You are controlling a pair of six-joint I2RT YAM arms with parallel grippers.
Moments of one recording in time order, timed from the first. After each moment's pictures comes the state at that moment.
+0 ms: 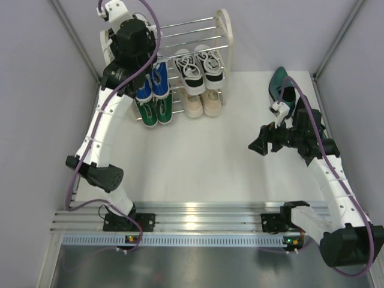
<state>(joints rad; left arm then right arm) -0.42 1.73 2.21 -0.57 -0.78 -0.38 0.08 0.97 0.90 -0.65 -0.70 -0.12</state>
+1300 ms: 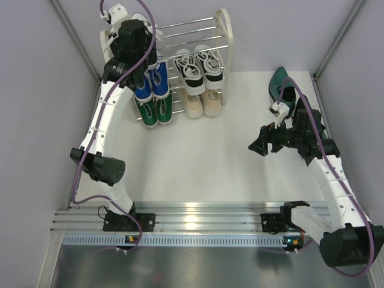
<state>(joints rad) -0.33 1.79 2.21 -0.62 -0.57 -0.50 0.08 0.97 0.90 -0.66 -0.70 -0.13</state>
